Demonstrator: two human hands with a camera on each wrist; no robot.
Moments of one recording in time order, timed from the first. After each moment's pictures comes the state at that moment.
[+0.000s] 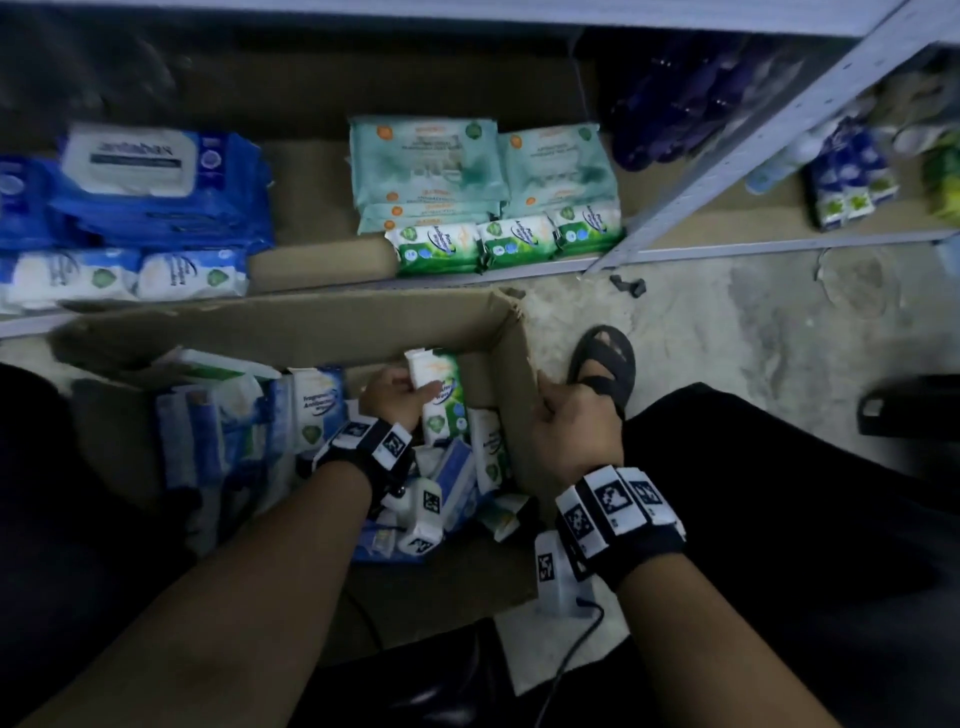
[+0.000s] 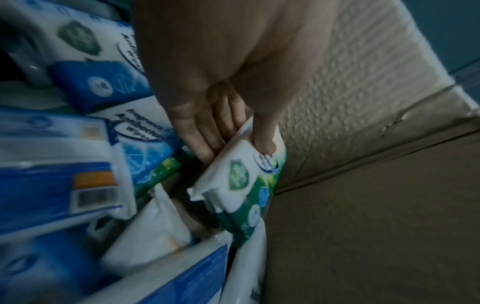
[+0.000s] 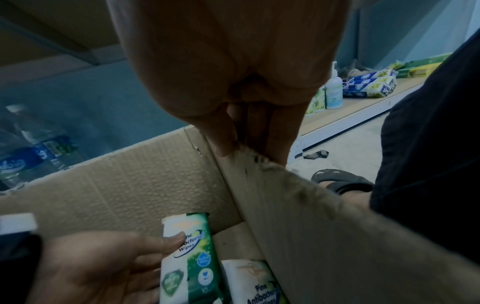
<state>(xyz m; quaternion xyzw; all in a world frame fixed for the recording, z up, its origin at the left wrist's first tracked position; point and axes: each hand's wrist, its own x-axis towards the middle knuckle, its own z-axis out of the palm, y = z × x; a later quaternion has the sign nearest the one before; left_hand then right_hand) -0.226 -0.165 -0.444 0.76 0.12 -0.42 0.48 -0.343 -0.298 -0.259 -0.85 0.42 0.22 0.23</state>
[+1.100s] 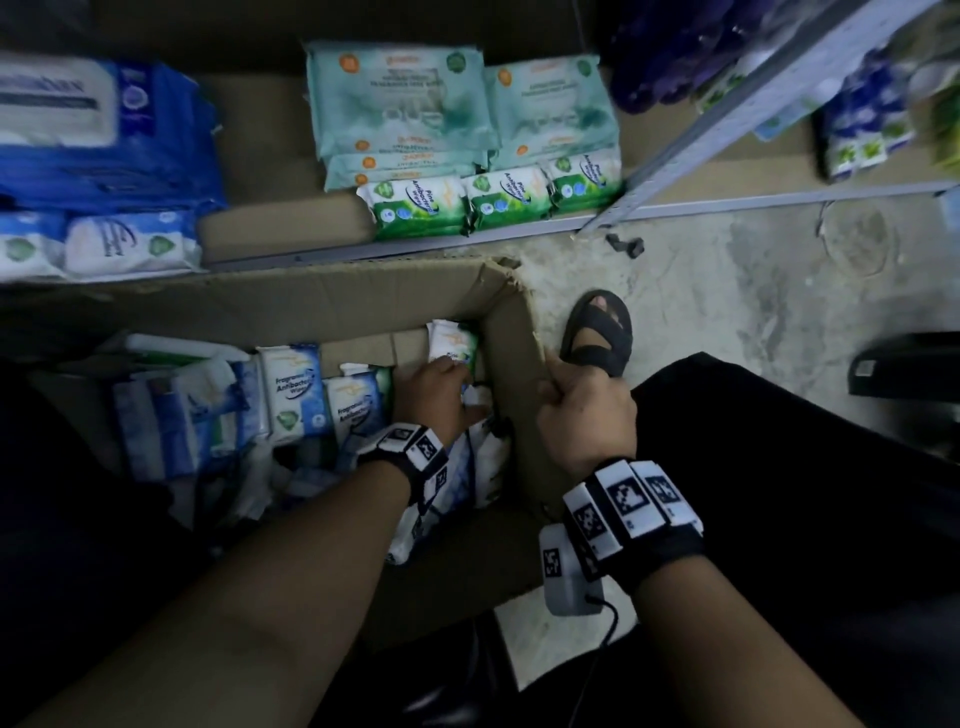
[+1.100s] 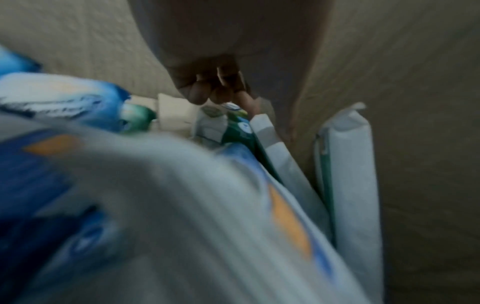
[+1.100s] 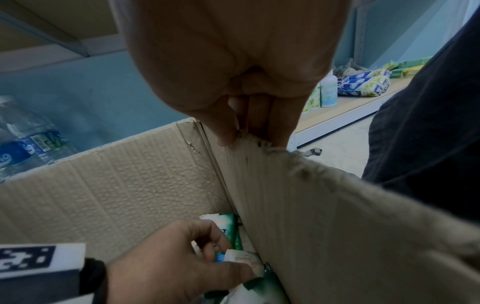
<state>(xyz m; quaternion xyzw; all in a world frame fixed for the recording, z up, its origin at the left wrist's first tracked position) -0.268 -0.196 -0.448 0.84 -0.35 -0.33 0.25 -0.349 -0.300 -0.273 -0.82 0.49 0.20 0.22</state>
